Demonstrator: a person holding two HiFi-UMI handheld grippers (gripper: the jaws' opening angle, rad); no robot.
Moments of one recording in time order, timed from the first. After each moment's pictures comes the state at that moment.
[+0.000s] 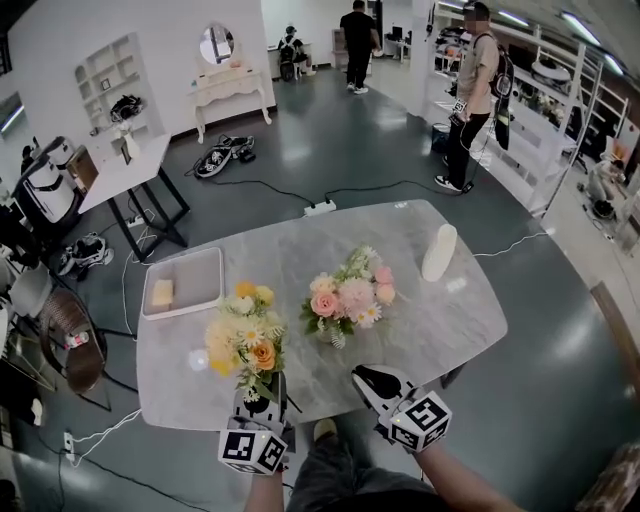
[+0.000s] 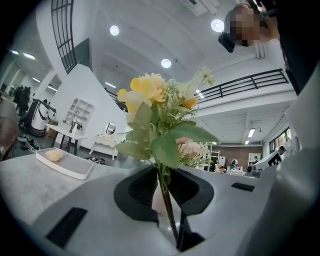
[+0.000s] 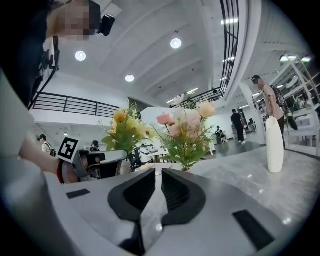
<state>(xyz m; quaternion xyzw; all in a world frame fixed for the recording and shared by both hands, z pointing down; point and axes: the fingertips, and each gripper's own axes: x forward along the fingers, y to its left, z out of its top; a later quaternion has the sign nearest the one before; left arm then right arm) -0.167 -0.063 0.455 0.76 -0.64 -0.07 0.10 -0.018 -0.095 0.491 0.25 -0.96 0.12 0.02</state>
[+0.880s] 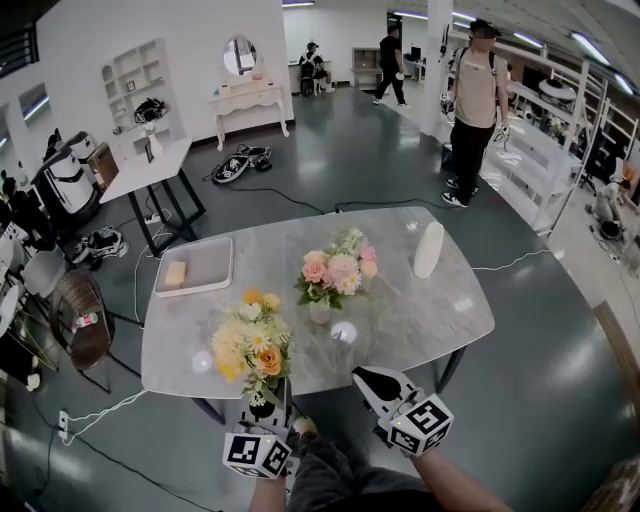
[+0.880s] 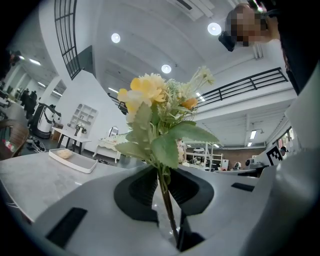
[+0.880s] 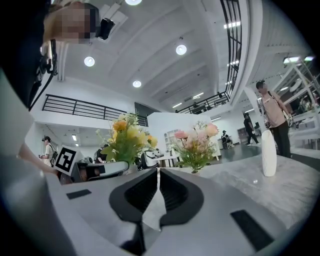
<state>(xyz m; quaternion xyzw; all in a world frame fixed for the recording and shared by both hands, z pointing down) -0.113 0.015 0.438 0.74 -0.66 -0.09 0.08 0.022 -0.029 0.447 0.22 -0.97 0.10 0.00</state>
